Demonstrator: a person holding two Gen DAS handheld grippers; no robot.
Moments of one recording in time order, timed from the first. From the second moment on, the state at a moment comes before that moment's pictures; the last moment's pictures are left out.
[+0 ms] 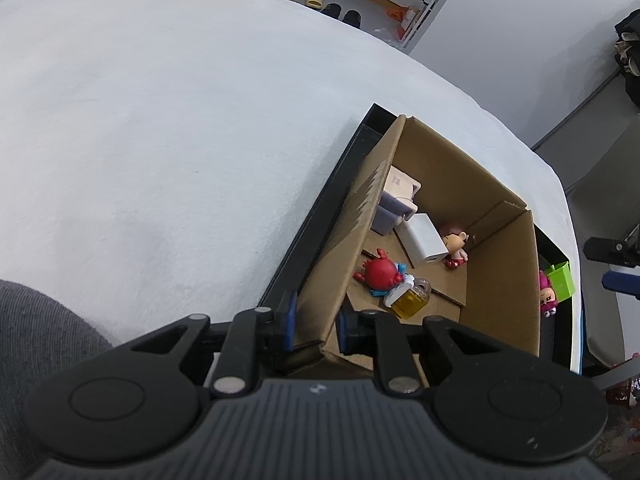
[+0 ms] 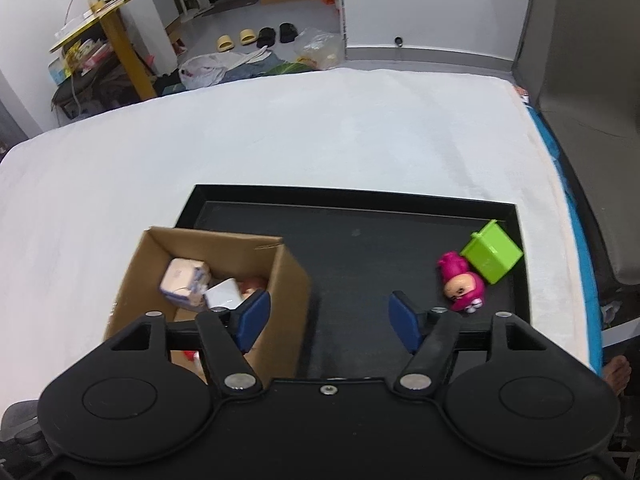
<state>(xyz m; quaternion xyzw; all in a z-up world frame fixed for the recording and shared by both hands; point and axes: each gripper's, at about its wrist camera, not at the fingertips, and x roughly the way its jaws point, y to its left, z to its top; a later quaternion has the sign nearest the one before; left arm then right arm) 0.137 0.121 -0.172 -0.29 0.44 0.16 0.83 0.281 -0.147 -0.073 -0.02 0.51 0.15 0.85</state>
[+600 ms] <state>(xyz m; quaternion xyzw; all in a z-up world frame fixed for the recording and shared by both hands) 0.139 0.118 -0.172 -0.29 0.44 0.17 0.83 0.306 -0.207 -0.077 0.04 0.50 0.16 0.85</state>
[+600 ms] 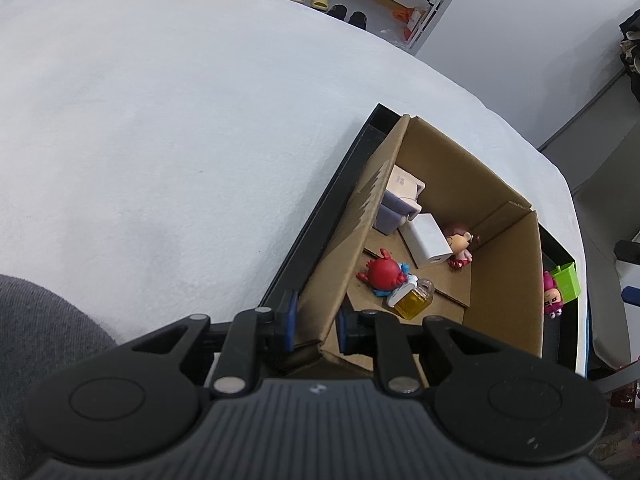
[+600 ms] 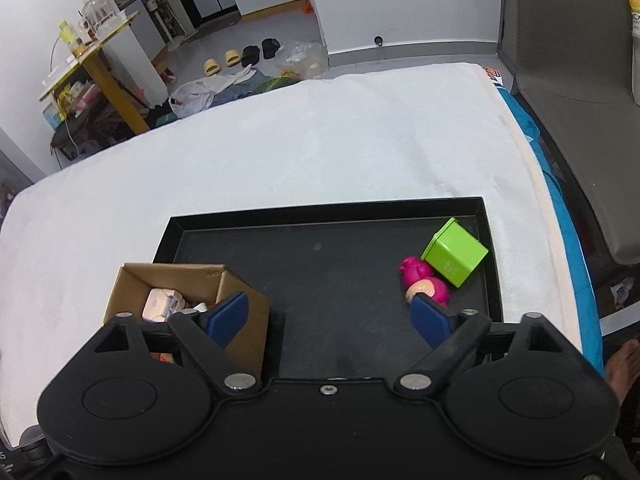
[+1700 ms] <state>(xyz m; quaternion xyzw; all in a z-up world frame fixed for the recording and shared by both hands) 0.145 0.106 -0.171 -0.25 0.45 0.18 0.84 0.358 -0.250 -0.167 0.05 0.54 0.17 0.82</state>
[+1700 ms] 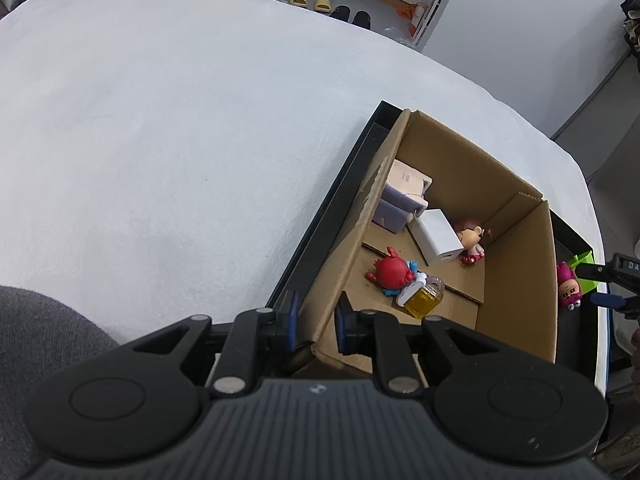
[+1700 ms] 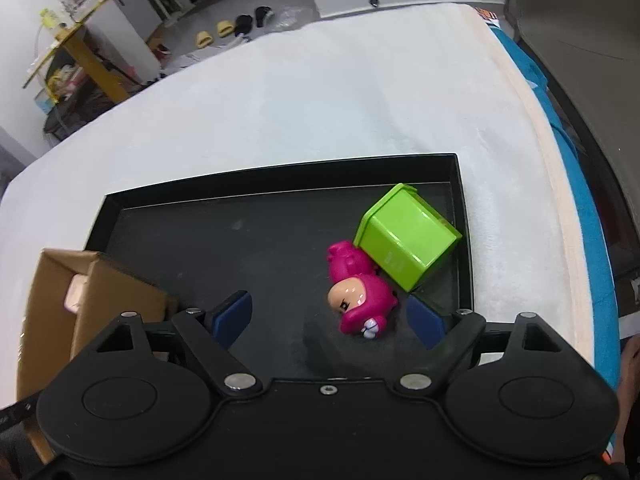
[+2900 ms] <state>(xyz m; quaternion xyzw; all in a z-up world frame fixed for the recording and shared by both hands) 0.146 0.103 -0.172 -0.23 0.45 0.18 0.84 0.345 -0.250 -0.163 0.06 0.55 0.14 0.82</state>
